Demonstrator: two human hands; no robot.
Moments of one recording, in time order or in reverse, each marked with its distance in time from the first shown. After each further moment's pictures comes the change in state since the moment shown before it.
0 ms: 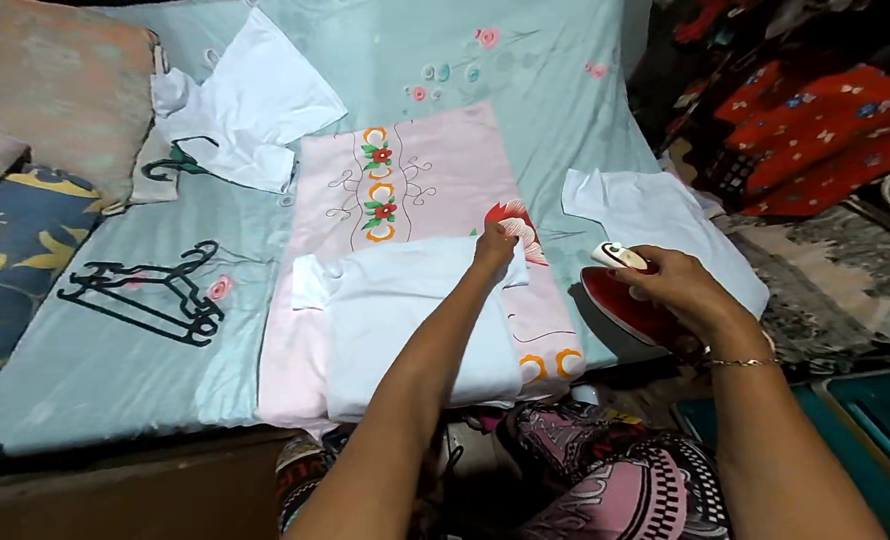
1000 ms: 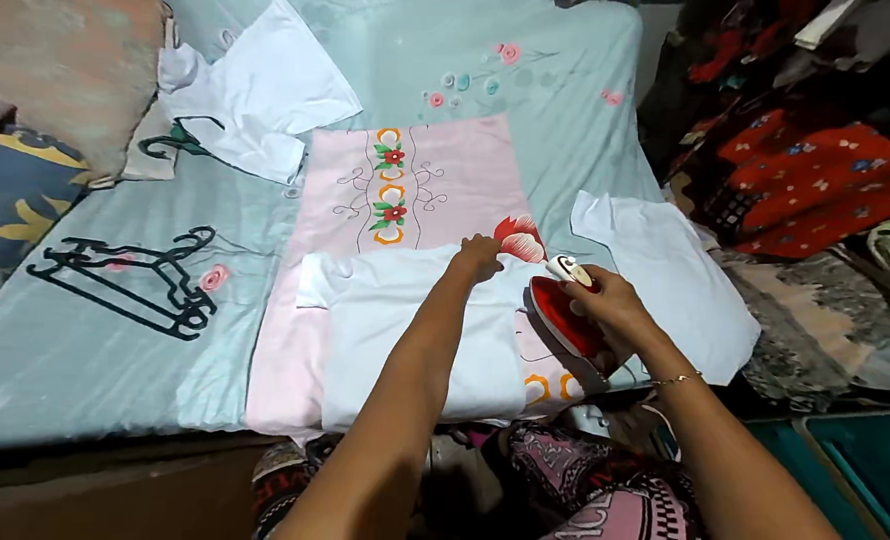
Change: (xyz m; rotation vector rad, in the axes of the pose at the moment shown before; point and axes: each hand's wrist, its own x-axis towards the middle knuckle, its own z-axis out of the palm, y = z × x) left_hand 0.036 -0.021 -0.053 0.791 -0.228 0.215; right_hand 0.011 -0.063 0.061 0.113 -0.040 -0.040
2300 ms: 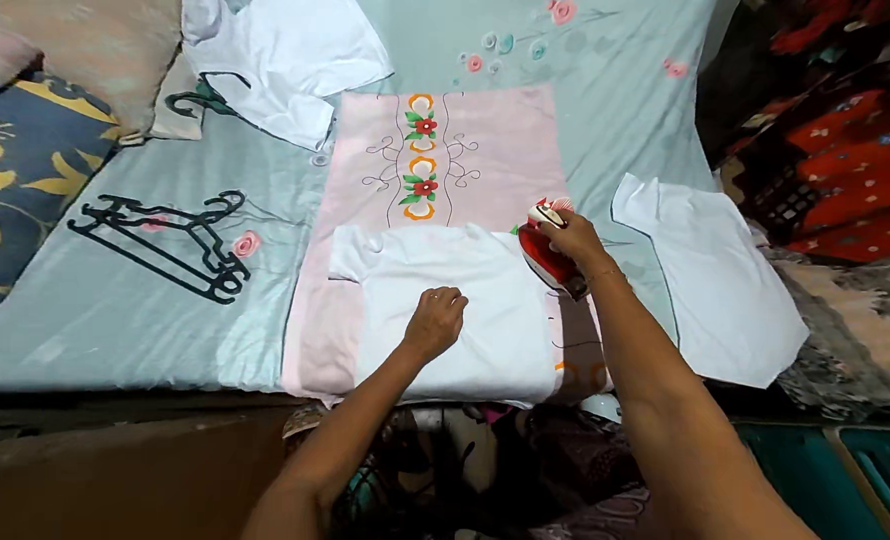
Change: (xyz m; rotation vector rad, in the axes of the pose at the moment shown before) left_hand -0.201 -0.072 0.101 0.074 0.639 0.176; right_hand 0.137 -0.019 0.085 -0.055 0.013 -0.130
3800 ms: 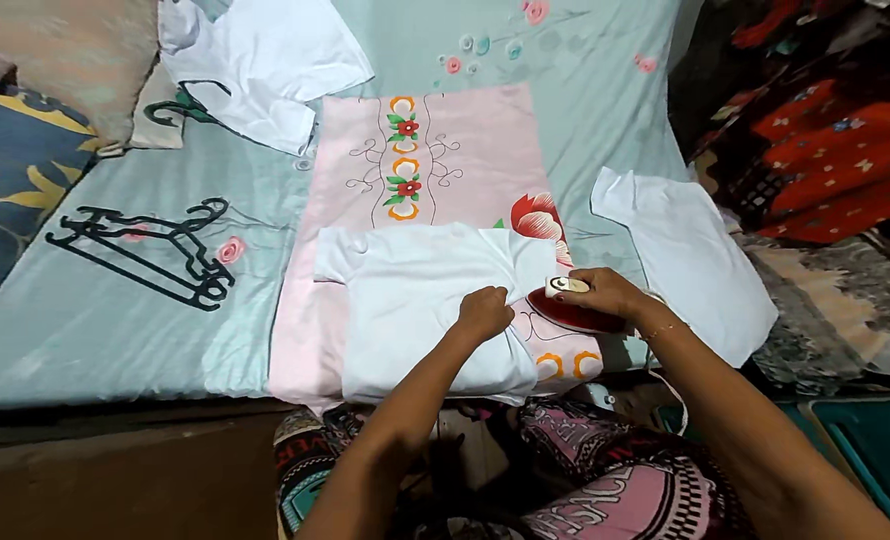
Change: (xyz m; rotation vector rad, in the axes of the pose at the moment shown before) left_hand 0.097 0.093 -0.001 -0.233 -0.753 -0.433; right_hand -0.095 0.058 -0.060 -0.300 -0.435 -0.160
